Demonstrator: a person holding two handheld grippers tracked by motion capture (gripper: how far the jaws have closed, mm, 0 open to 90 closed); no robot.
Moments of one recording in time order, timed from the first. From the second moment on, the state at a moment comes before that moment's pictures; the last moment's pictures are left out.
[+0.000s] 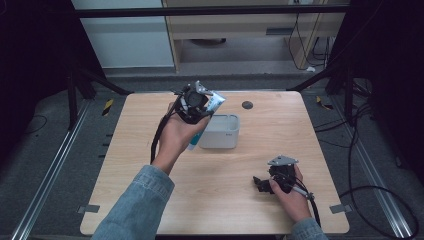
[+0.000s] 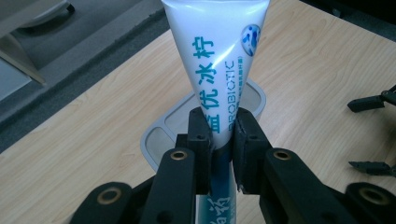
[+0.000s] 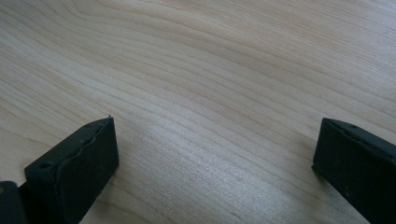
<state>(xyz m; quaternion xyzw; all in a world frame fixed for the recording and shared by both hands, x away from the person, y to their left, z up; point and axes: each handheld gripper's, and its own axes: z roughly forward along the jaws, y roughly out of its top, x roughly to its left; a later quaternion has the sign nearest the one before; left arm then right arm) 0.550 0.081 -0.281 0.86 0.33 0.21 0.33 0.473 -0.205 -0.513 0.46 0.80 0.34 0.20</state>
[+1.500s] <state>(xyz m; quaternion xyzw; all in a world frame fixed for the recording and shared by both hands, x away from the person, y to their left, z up) 0.606 0.055 -0.275 0.81 0.34 0.23 0.43 0.474 -0.205 -0.513 0.46 0.80 0.34 0.20</state>
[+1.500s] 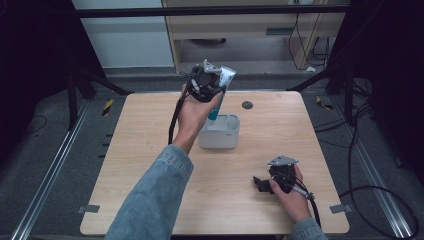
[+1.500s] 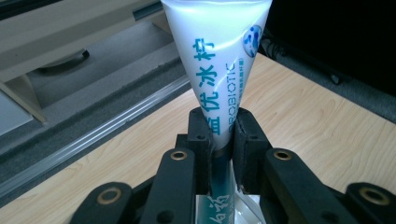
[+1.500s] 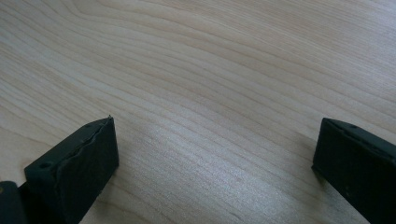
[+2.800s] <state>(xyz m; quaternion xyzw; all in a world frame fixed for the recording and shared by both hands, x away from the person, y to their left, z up) 0.615 0.039 -0.294 0.81 0.32 0.23 0.43 0.473 -0.205 -0.513 0.46 0.80 0.34 0.20</state>
